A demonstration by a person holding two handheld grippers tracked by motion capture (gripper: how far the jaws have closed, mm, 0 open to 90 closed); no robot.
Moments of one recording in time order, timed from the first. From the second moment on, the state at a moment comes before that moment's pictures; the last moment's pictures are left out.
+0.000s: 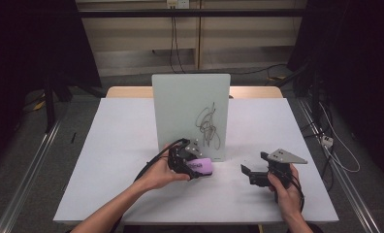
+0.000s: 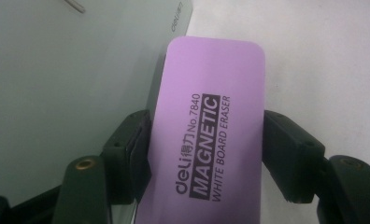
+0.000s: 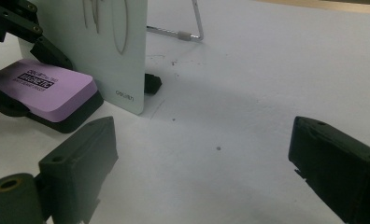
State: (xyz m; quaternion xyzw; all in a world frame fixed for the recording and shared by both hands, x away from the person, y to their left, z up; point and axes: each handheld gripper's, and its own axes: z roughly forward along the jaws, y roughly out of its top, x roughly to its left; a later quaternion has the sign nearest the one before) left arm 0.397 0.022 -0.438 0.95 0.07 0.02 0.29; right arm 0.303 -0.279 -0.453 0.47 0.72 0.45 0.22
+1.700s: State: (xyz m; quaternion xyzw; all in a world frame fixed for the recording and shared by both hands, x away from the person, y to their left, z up) left arm 0.384 0.060 -0.400 0.91 0.12 0.05 0.40; right arm 0.303 -0.280 -0.453 0.47 0.72 0.46 0.22
